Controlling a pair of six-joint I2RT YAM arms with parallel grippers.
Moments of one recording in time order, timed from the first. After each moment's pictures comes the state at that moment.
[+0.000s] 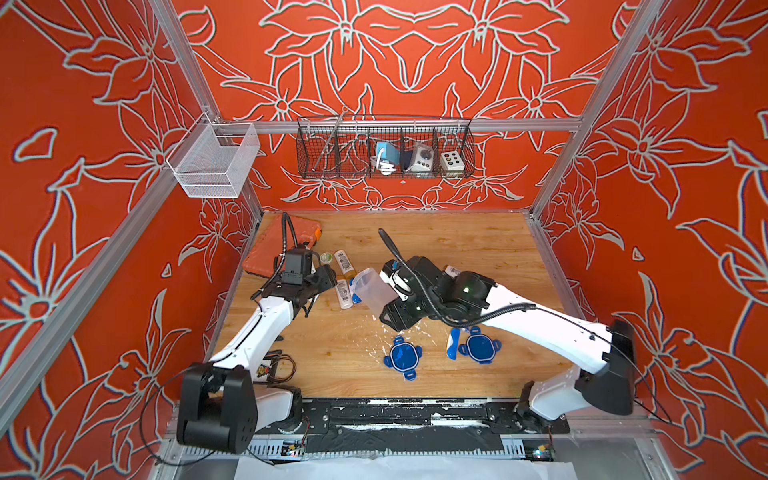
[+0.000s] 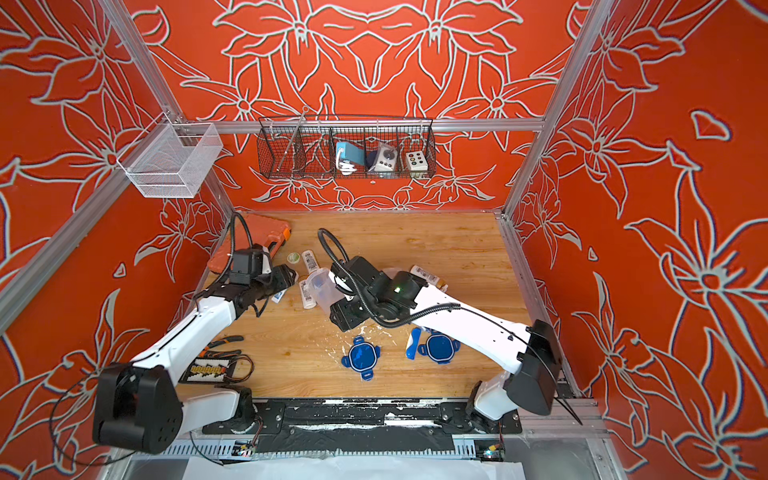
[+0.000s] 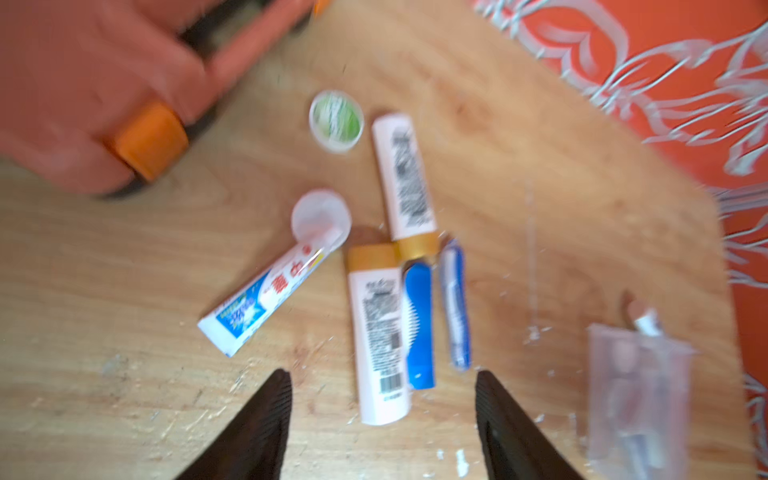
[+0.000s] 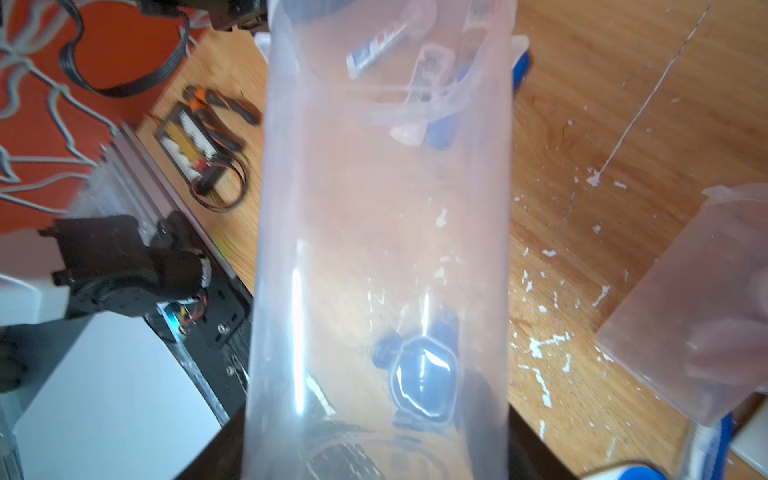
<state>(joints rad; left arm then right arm) -0.07 1.19 0.84 -0.36 0.07 -0.55 1.05 1.46 1.34 -0.74 -0.11 0.38</state>
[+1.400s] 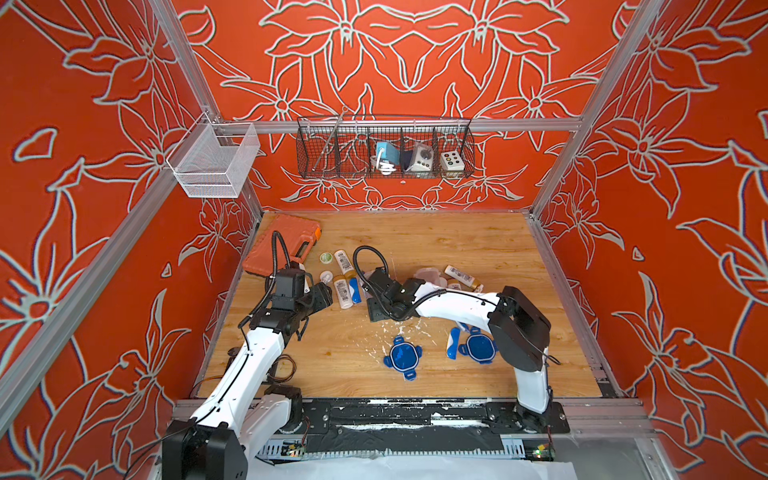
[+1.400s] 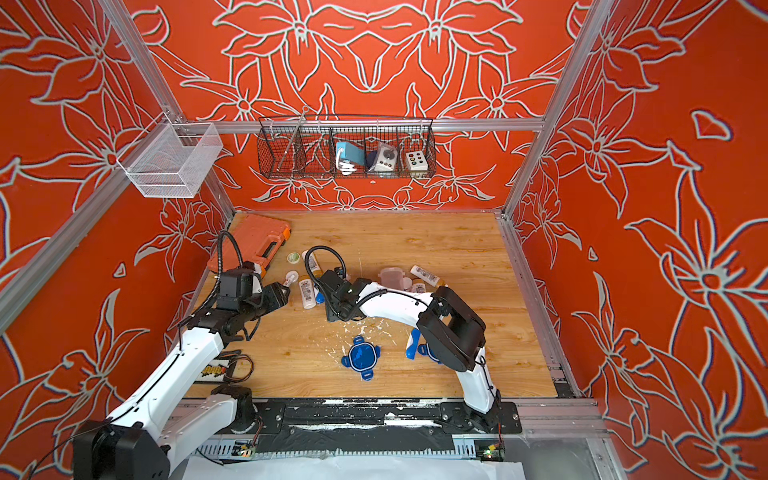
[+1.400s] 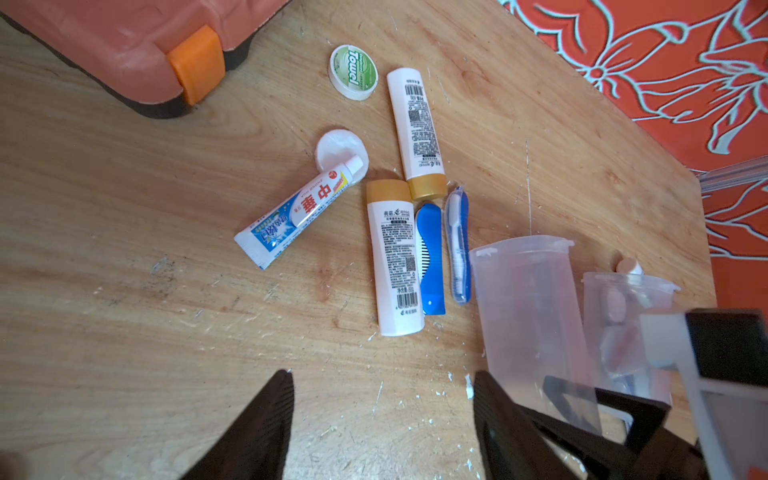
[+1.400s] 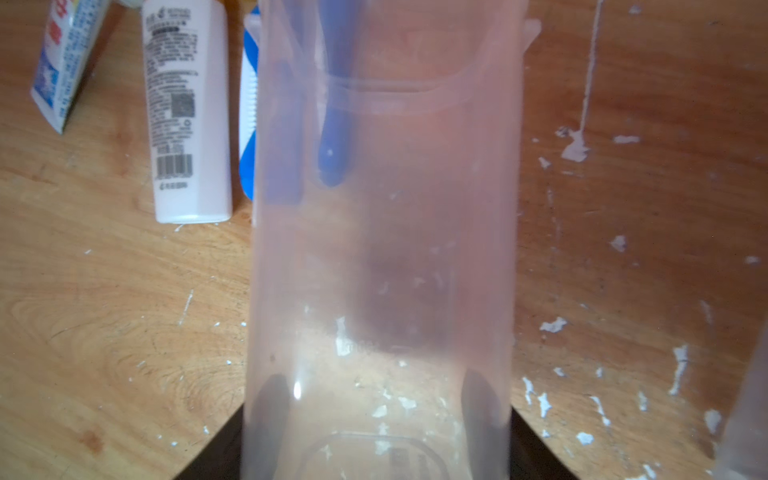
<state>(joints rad) -0.07 0.97 0.65 -0.45 0.12 -0.55 1.03 1.98 1.45 -0.58 0.13 0.69</state>
